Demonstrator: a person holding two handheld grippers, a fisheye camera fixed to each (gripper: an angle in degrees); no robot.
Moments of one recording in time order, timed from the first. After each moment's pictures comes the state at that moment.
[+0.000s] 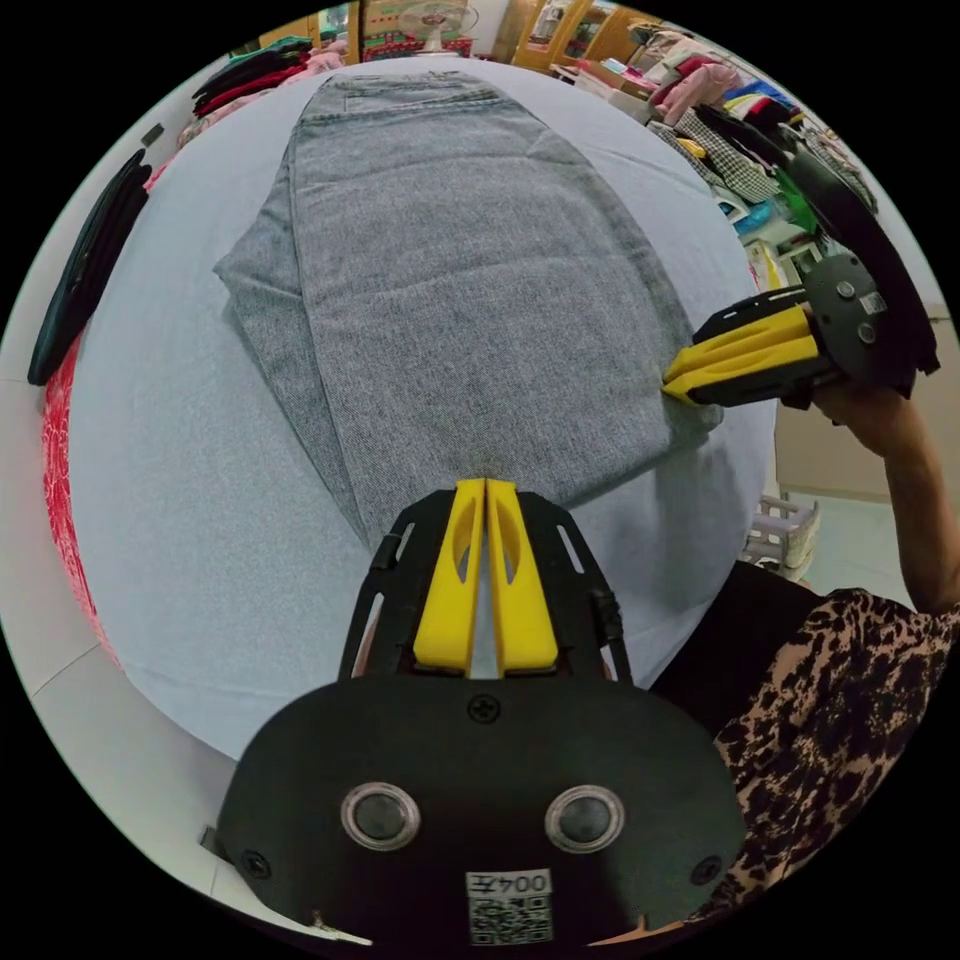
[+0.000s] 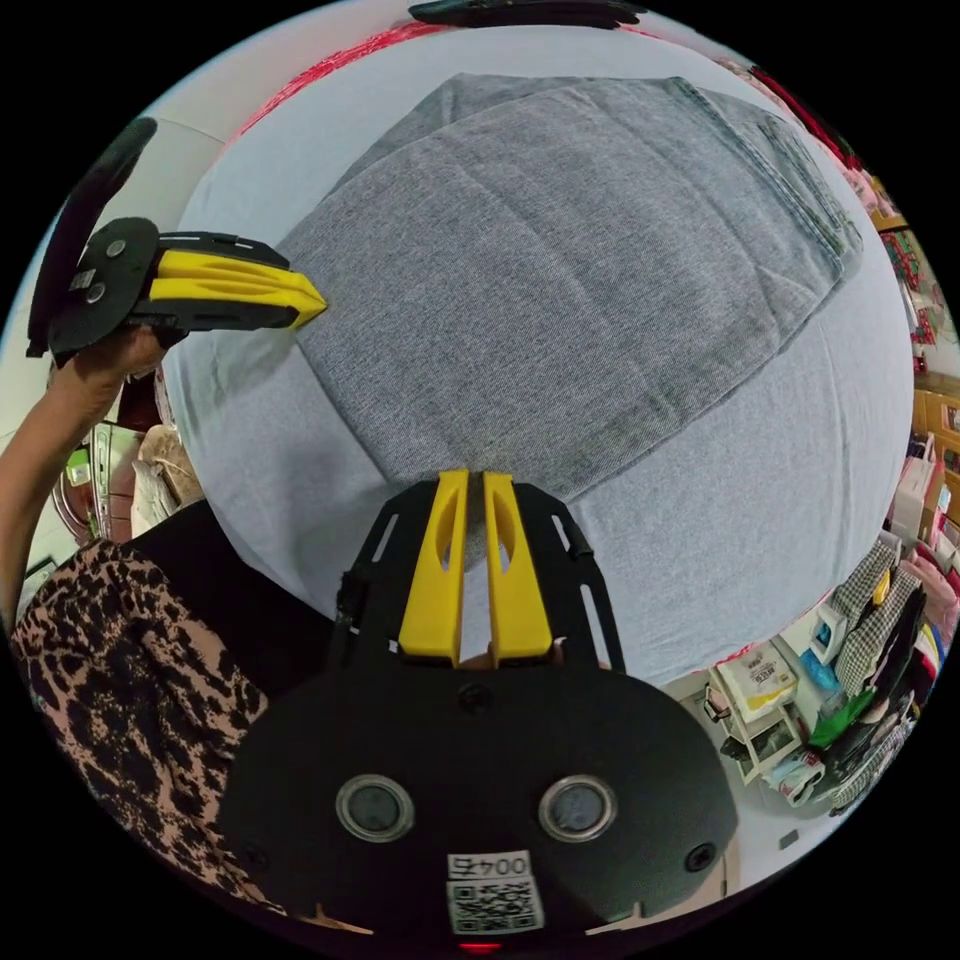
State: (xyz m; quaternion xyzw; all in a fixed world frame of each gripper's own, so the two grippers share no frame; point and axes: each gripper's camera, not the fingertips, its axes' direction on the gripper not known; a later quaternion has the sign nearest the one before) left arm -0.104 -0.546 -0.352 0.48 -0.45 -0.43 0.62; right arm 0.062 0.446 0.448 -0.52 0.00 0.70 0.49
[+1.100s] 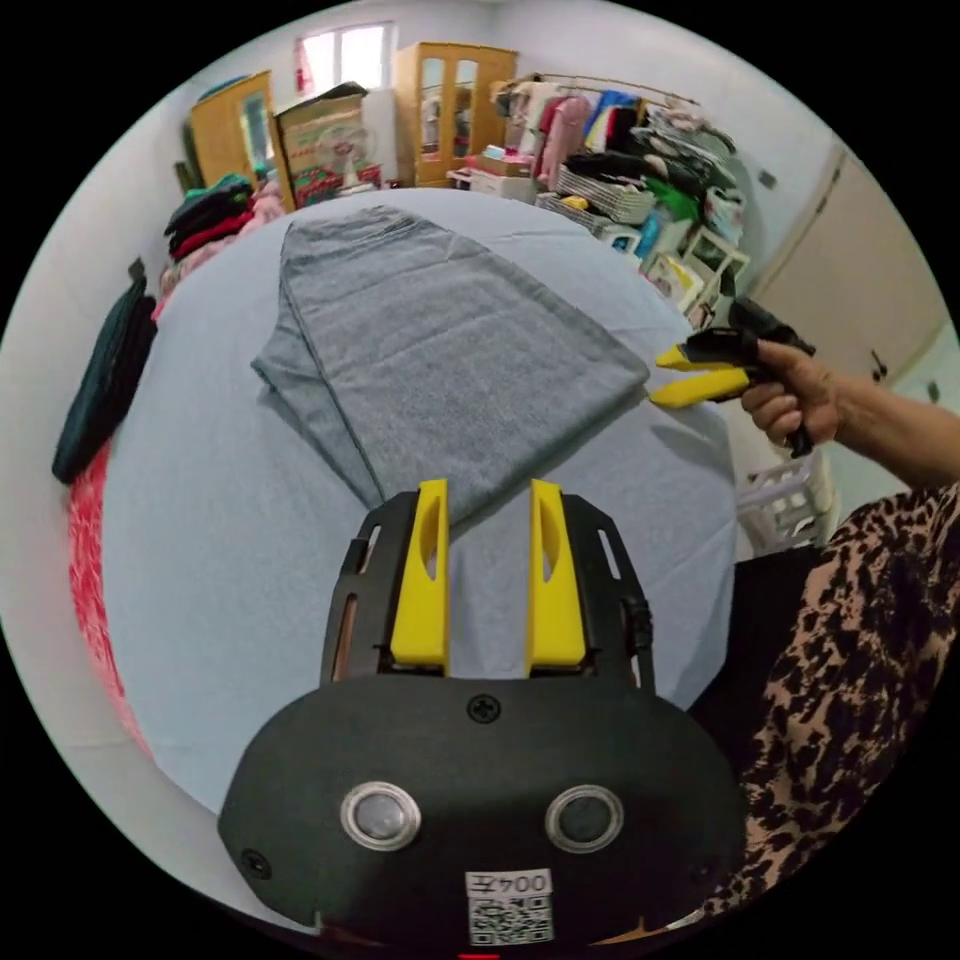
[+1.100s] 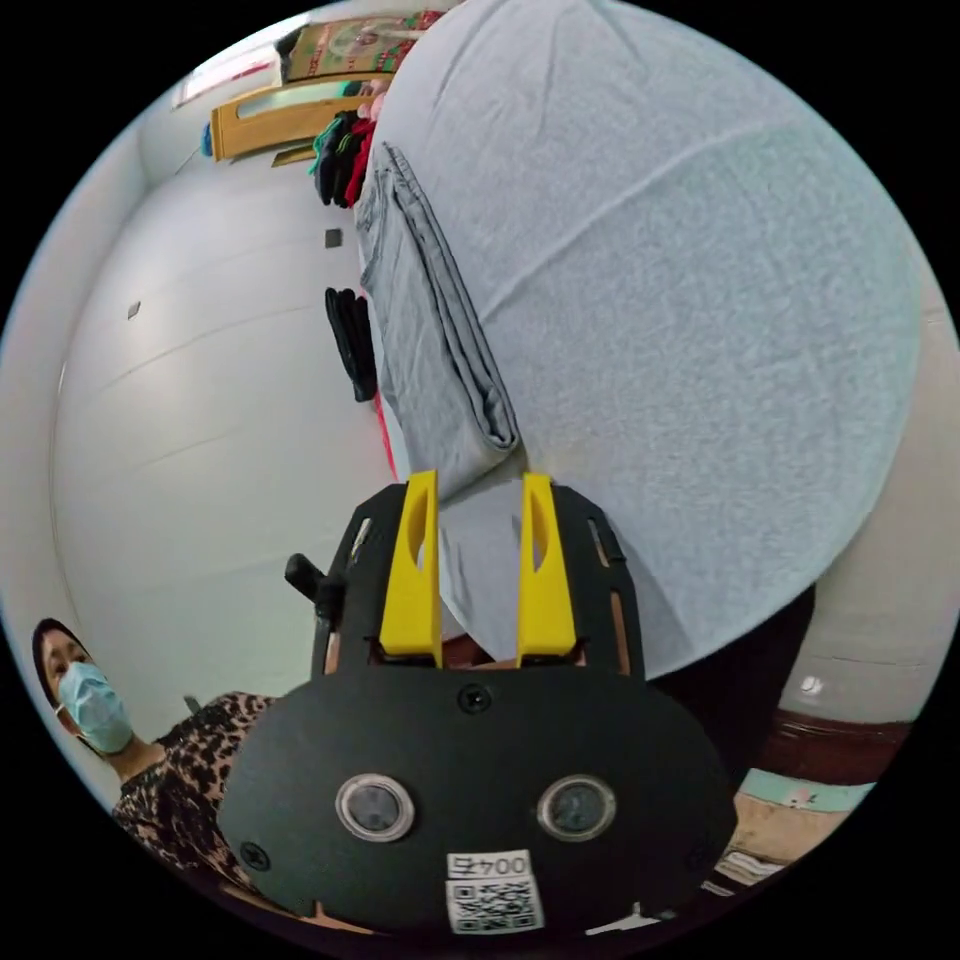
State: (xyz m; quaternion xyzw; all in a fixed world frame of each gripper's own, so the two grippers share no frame) left arm -0.094 -0.562 -0.215 0.50 -0.61 -0.25 0.56; right arm -0.149 0.414 0.249 0.16 0.18 0.94 0.22
